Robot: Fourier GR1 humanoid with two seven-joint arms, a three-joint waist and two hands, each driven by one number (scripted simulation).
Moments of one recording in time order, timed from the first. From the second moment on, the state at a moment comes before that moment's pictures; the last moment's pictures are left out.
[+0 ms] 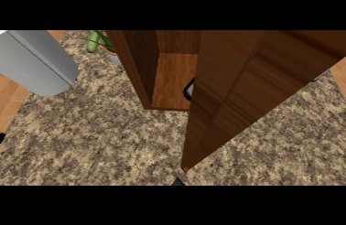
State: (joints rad) left arm 0.37 1.16 -0.40 -1.75 1.26 -0.14 -0.94; right arm -0.42 -0.16 0.87 -2.34 0.00 -0.32 0.67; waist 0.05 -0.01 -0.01
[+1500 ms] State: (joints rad) left arm 0.52 1.19 -0.15 -1.63 1.27 -0.37 -0.84; right arm -1.15 0.00 0.46 -1.32 -0.55 0.08 0.53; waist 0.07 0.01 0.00
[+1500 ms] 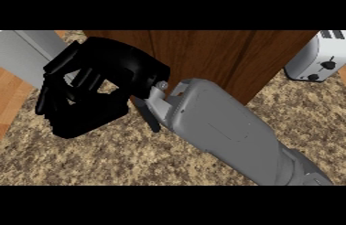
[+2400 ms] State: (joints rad) left arm 0.53 1.10 -0.02 -1.57 1.25 -0.45 -0.73; right arm -1.26 0.00 0.40 -0.86 -0.81 0.52 0.44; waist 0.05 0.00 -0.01
